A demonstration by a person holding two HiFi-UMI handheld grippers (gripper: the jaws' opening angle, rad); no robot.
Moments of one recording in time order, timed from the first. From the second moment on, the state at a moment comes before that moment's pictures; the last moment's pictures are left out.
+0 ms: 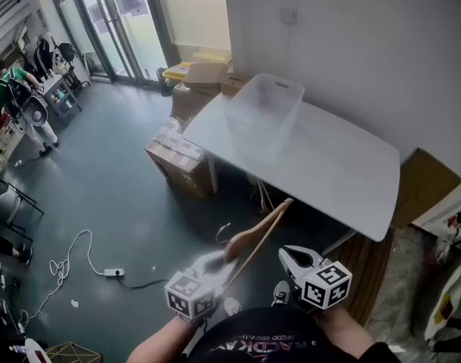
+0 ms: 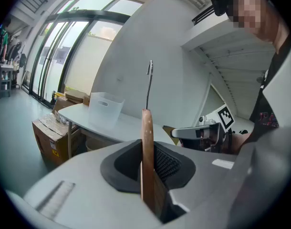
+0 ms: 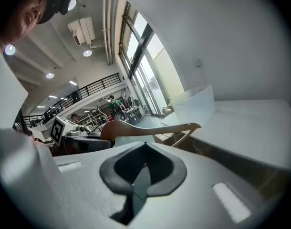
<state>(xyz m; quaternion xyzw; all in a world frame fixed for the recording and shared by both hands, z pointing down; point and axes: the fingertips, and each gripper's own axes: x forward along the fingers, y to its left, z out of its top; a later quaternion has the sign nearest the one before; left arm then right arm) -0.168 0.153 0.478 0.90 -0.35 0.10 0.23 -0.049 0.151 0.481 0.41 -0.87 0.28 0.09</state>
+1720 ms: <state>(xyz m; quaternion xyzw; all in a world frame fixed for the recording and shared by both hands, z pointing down) -0.136 0.141 0.478 0.89 -0.39 0.10 0.23 0.006 0.123 0.483 0.40 -0.87 0.29 0.06</state>
